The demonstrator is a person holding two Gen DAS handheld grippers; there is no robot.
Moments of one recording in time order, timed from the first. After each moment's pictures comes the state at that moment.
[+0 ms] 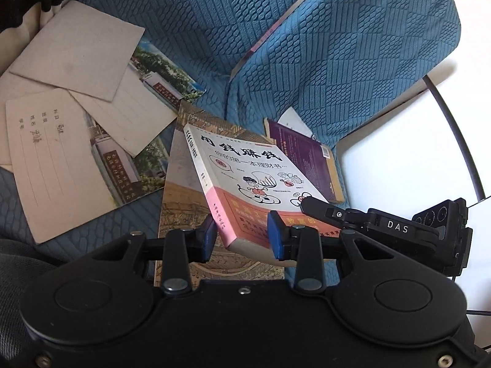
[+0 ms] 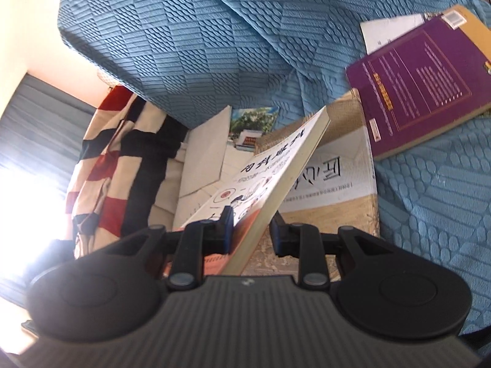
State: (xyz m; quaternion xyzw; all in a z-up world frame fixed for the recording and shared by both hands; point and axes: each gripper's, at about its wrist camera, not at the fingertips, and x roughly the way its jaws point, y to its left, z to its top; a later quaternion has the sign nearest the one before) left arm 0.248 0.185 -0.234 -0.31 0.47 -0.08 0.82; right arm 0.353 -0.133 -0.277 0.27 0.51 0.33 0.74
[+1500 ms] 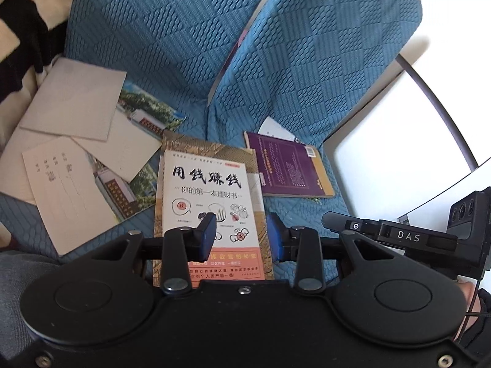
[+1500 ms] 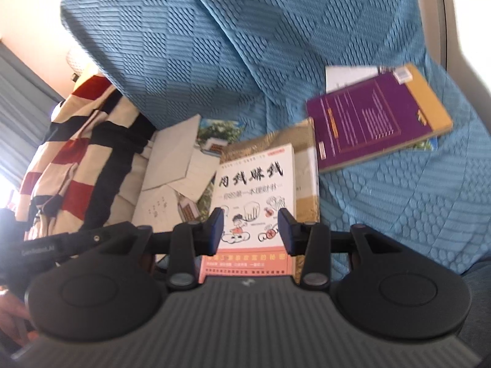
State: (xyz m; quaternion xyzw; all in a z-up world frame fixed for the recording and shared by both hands) left arm 0.219 0.153 -0.150 -0.23 0.44 -0.07 0.86; right arm 0.306 -0.156 -0.200 0.16 0.49 0.26 0.82
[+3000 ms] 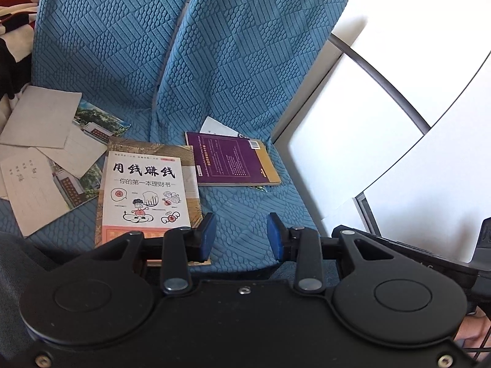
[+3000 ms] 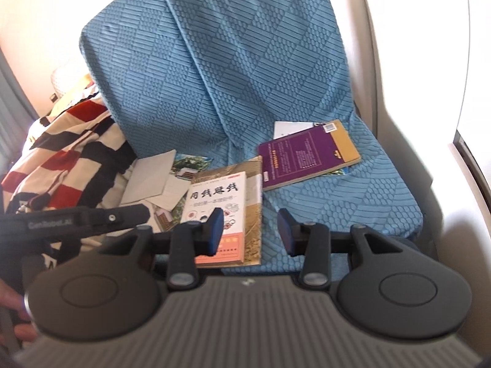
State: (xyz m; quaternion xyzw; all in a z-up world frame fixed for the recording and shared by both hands) left arm 0.154 0.056 -0.108 -0.19 0.40 -0.11 0.89; right arm 0.183 -0.226 -0.128 0.12 0.39 0.18 0.89
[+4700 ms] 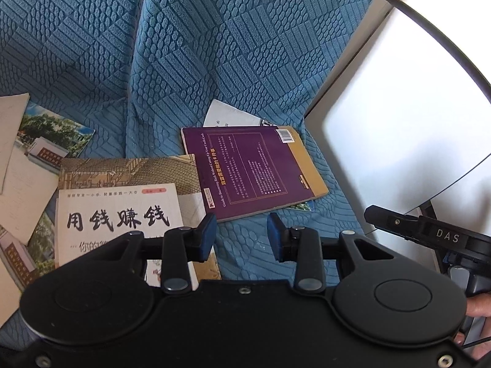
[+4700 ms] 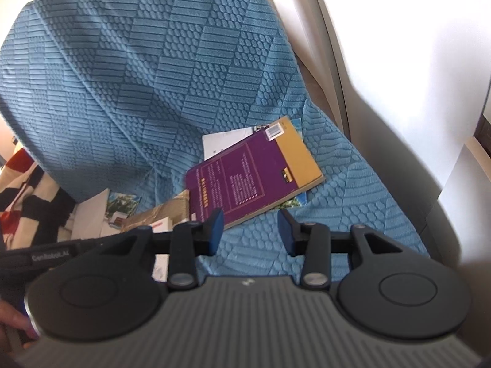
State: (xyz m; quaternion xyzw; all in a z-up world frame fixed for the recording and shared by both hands) left arm 0.348 0.029 -0.216 -0.15 0.47 -0.12 0.86; right arm 0.345 -0.271 -0.233 0.19 0.43 0.10 0.88
